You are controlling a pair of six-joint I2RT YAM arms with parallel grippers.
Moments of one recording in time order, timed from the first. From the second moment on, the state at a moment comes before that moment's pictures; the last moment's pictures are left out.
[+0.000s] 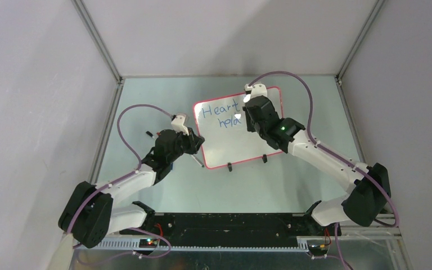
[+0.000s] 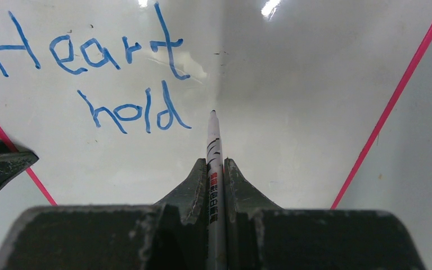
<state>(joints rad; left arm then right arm) -0.50 1.18 0.47 0.38 0.08 -0.37 0.75 1.40 1.24 -0.43 0.45 0.25</state>
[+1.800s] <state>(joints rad) -0.50 1.18 0.47 0.38 0.08 -0.37 0.75 1.47 1.24 -0.38 0.44 0.23</state>
